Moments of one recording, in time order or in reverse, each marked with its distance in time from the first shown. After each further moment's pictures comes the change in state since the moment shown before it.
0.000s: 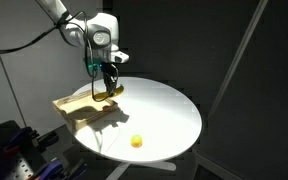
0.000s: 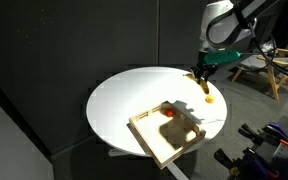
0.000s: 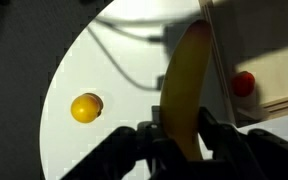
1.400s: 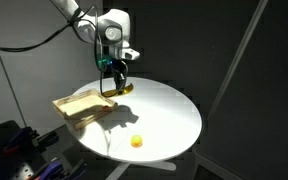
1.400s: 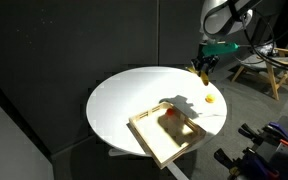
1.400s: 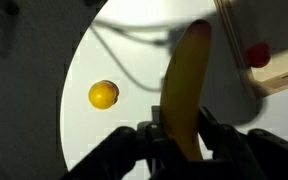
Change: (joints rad) arm -0.028 0.051 -0.035 0.132 0.002 -0.097 0.031
